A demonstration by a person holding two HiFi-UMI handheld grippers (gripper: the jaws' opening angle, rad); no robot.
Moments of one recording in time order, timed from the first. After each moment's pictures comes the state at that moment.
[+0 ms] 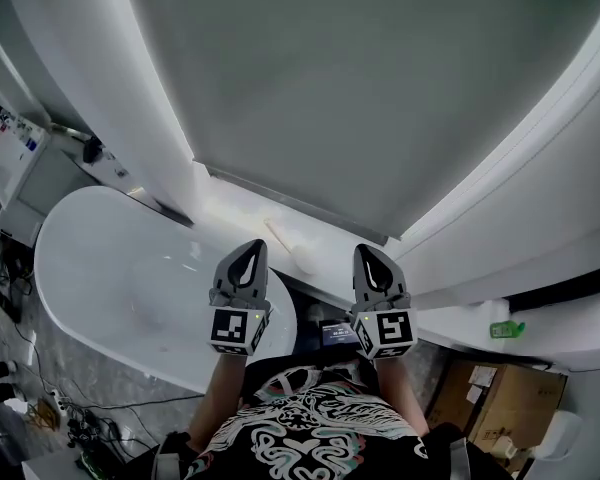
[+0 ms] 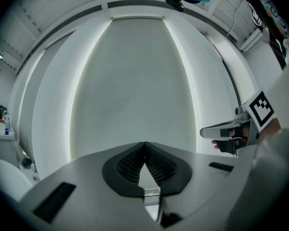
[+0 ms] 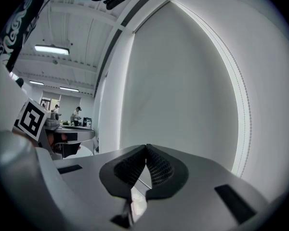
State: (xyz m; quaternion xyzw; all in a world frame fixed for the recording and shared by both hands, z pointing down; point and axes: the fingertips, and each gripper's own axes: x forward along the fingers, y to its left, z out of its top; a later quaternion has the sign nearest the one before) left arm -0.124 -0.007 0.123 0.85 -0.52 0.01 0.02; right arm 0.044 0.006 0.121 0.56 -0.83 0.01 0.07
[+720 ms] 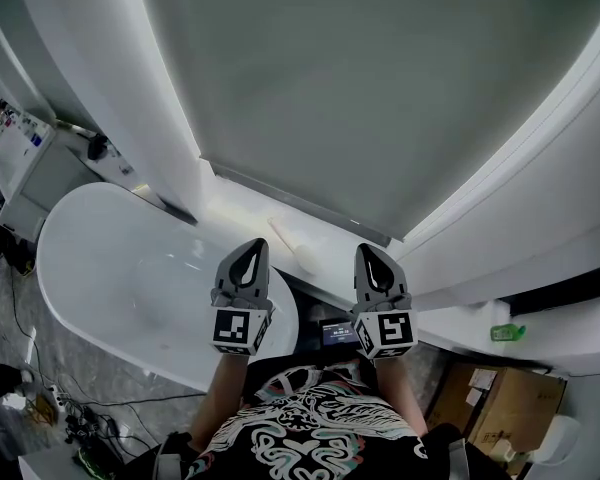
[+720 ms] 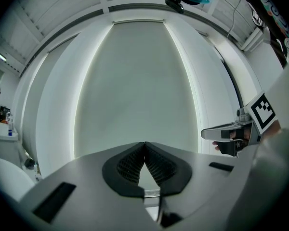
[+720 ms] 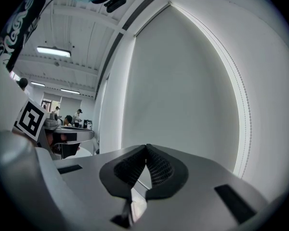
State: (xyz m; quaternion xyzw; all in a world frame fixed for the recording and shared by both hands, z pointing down) left arm -0.133 0.001 0.120 0.84 -0.54 0.00 0.01; right arm 0.038 0.012 0.116 0.55 -0.83 0.00 0.05
